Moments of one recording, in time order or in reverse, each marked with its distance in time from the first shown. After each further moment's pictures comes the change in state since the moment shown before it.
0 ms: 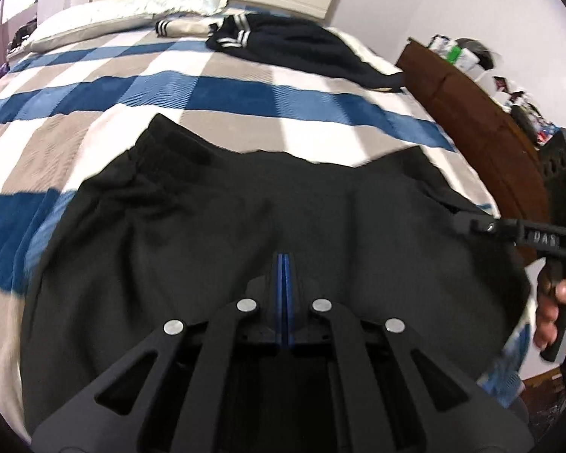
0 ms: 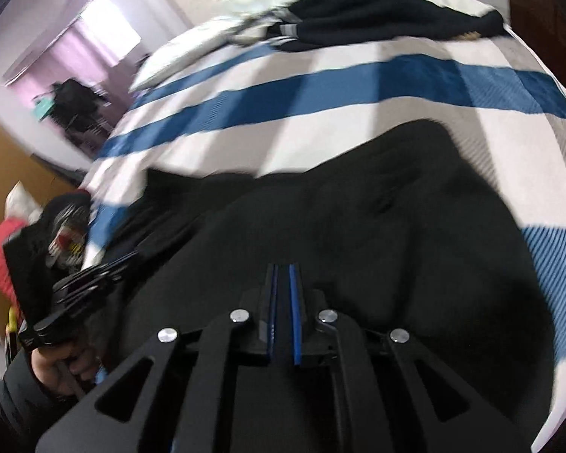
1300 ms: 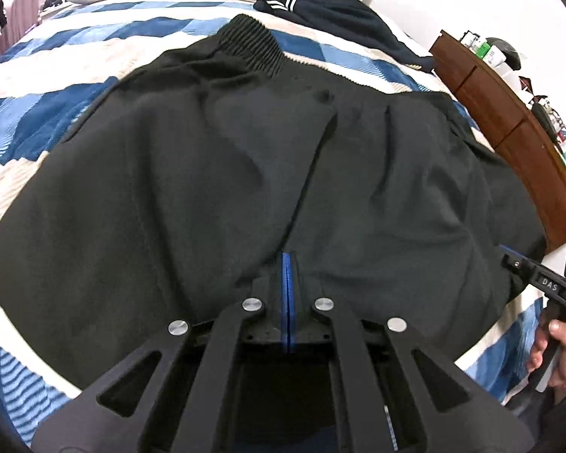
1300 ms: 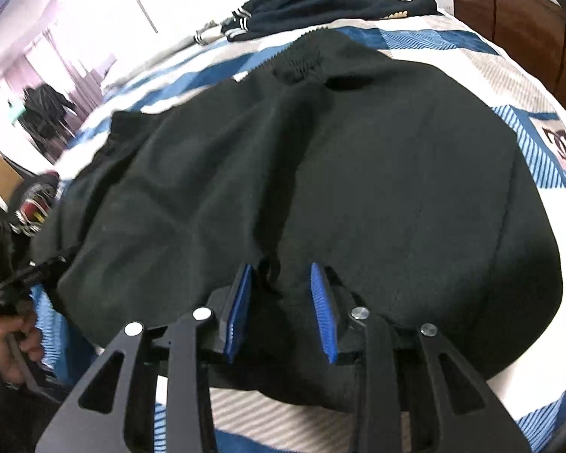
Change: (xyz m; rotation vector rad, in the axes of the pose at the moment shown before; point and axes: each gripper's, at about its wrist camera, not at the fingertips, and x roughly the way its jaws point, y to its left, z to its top) left arm -0.010 0.038 -0.091 -0.108 0.076 0.088; right arm 0.003 -0.048 -0.111 0.073 -0.065 -0.221
